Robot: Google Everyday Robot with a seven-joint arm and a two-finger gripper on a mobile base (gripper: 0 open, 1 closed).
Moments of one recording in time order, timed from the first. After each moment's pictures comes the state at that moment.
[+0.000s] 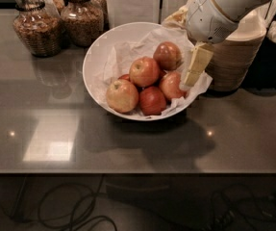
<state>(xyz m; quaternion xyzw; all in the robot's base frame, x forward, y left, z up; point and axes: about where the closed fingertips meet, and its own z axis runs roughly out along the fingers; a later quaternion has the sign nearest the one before) 0.564 -0.097 0.957 -0.75 0.59 0.06 0.28</state>
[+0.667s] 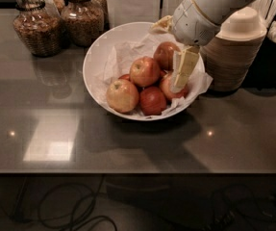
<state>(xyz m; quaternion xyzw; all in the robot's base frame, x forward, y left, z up) 0.574 -0.072 0.939 -0.78 0.56 0.09 0.27</state>
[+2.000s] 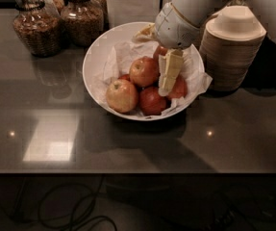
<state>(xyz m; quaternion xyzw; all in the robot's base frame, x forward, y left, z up) 0.573 -0.038 0.920 -0.80 0.53 0.14 0.24</state>
